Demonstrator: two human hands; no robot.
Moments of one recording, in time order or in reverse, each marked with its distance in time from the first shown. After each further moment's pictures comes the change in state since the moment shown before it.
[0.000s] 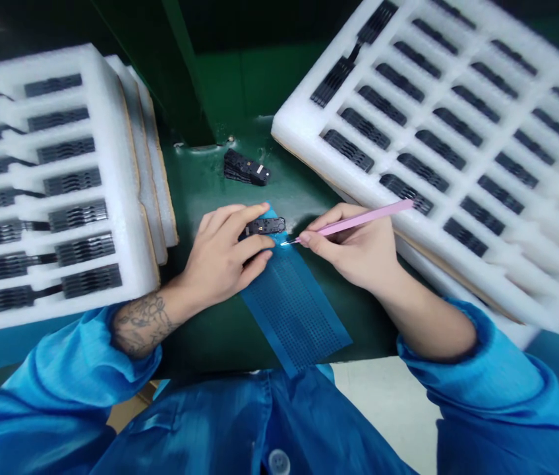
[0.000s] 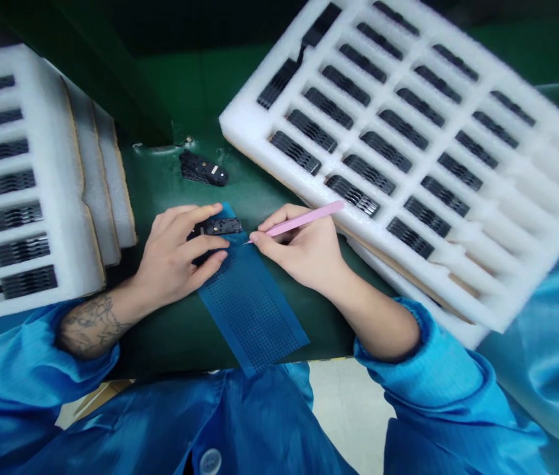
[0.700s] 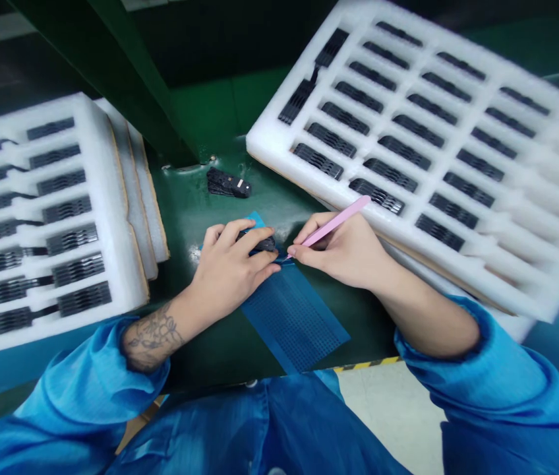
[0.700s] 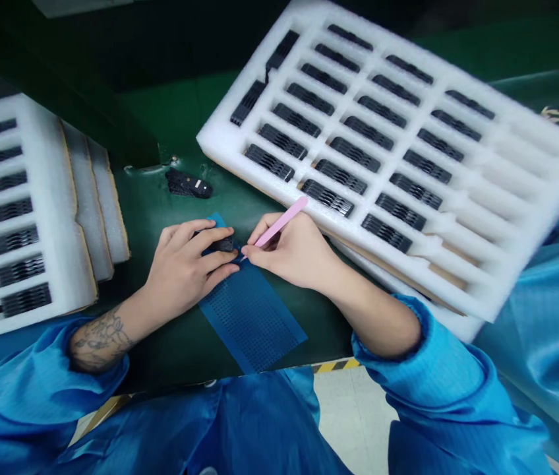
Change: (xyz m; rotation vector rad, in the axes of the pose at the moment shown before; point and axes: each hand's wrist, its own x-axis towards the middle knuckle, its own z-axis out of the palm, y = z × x) left_hand 0.017 0.020 0.006 0.146 -0.105 0.074; right_hand 0.003 0.002 -0.015 -0.101 -0.190 0.021
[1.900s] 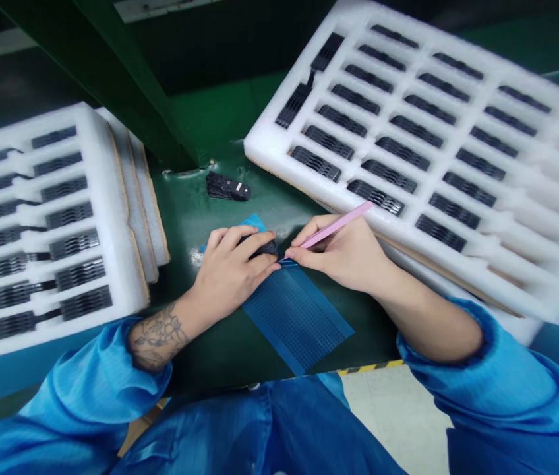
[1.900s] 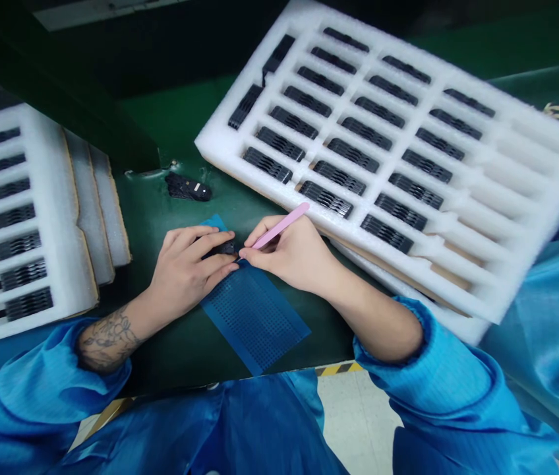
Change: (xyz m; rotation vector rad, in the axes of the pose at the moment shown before) left_hand 0.001 -0.002 0.007 -0.008 0.070 0.038; right_hand 0.000 0.001 0.001 0.116 0.019 -0.002
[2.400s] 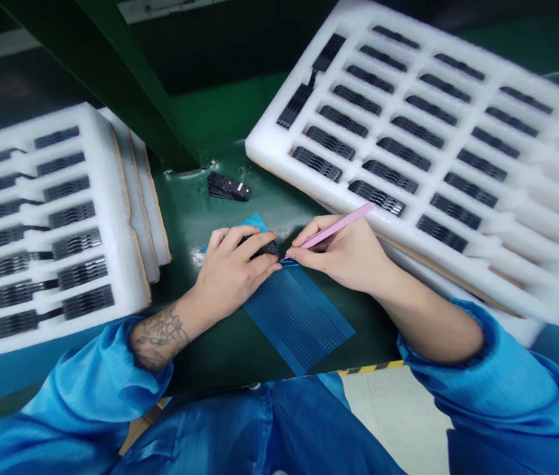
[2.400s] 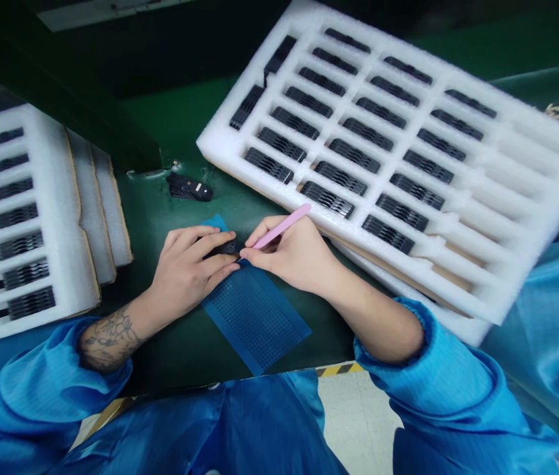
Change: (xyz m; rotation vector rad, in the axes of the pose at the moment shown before) left_hand 0.000 0.000 0.000 0.005 -0.006 0.004; right_hand 0.000 -0.002 0.000 -0.009 0.008 0.007
